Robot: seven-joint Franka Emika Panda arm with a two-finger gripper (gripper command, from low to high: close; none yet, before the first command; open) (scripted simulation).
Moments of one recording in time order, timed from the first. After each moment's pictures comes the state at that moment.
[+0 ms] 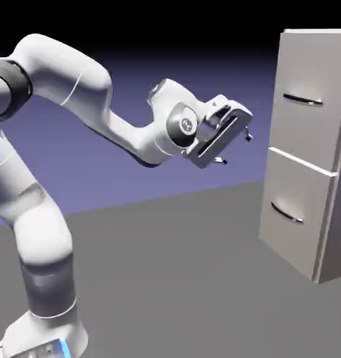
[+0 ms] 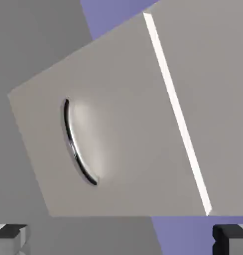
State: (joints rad) arm 0.06 -0.38 -0.03 -2.48 -0.84 3.00 0.15
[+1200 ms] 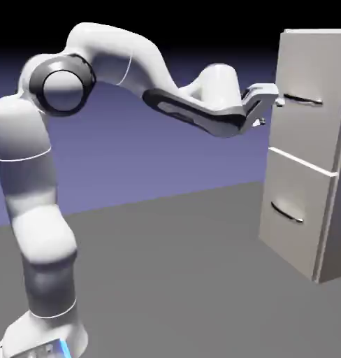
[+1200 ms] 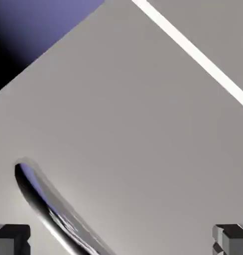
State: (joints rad) arm 0.16 -0.03 -0.08 -1.87 -2.40 2.93 -0.95
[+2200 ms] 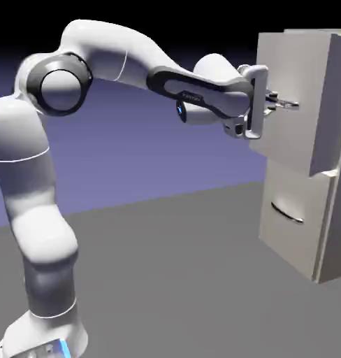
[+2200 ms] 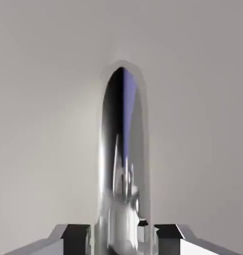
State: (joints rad) arm 0.18 -0.18 -0.07 -2.00 -2.71 2.87 -1.21
